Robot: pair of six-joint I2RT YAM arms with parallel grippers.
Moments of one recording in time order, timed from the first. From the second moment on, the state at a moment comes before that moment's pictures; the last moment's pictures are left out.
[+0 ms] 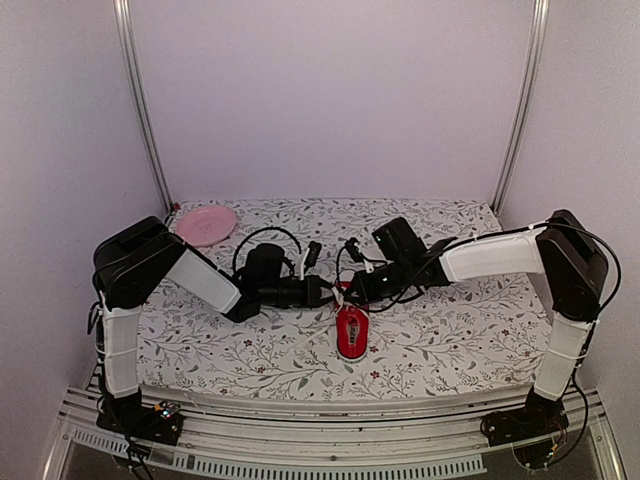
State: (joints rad) left arm -0.75 2.09 0.96 0.78 0.50 -0.69; right arm 0.77 1.86 1.15 -0.12 -0.30 0.39
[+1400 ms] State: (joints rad) left arm -0.76 2.07 0.89 0.86 0.51 -0.74; right arm 0.82 1.94 1.18 -0.11 -0.24 0.33
